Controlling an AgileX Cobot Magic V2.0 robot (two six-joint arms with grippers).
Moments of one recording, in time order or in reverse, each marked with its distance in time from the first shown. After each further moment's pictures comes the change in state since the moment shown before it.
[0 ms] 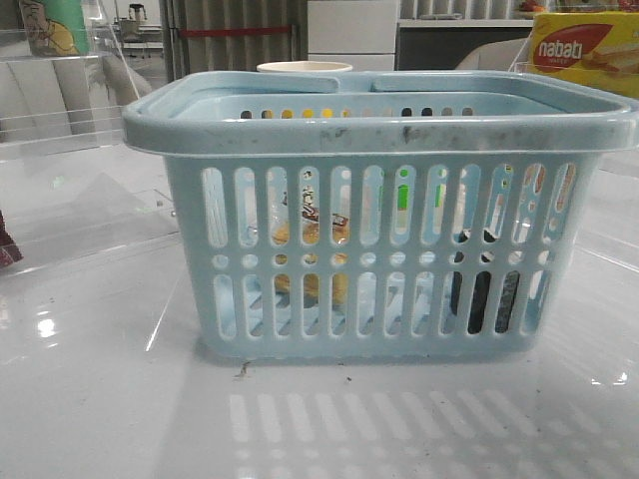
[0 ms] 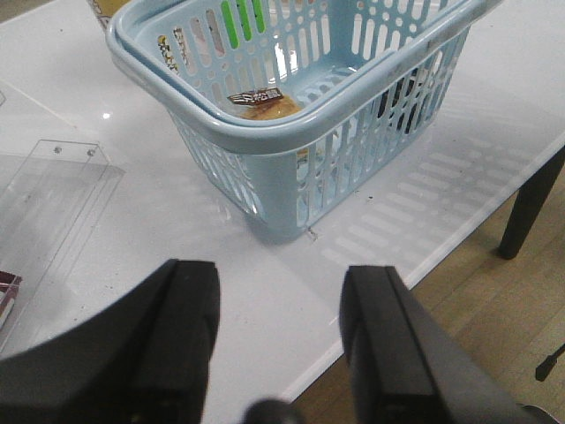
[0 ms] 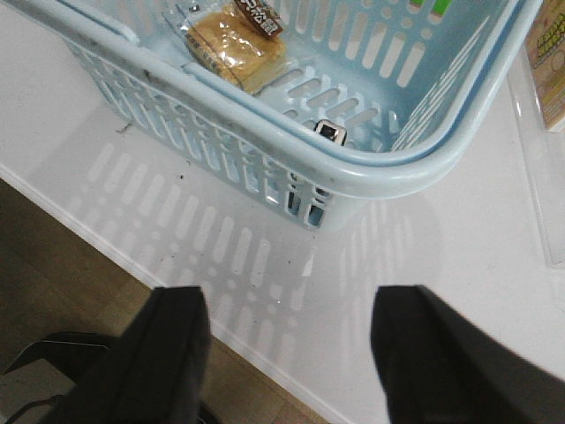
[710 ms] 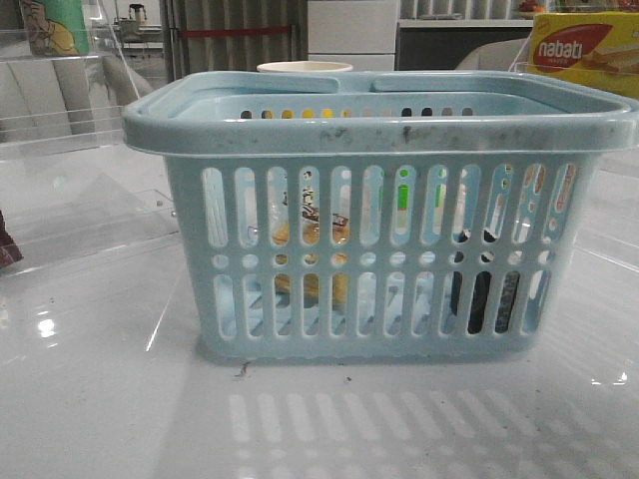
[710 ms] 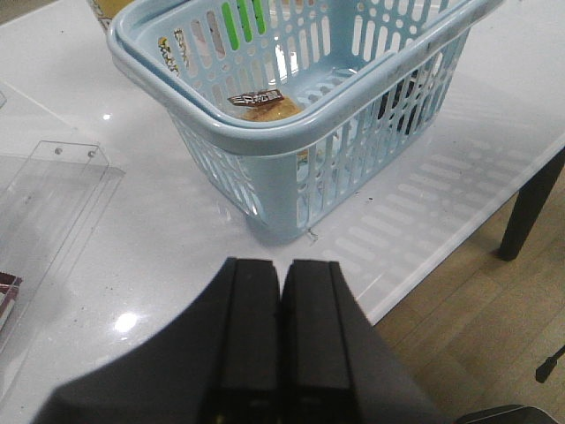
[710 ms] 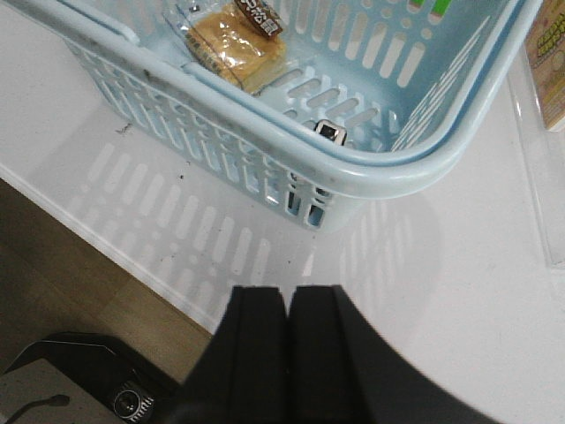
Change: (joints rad) left arm 0.000 0.000 0.000 0.000 -0.003 0.000; right arm 0.000 0.000 0.000 0.000 0.000 0.000
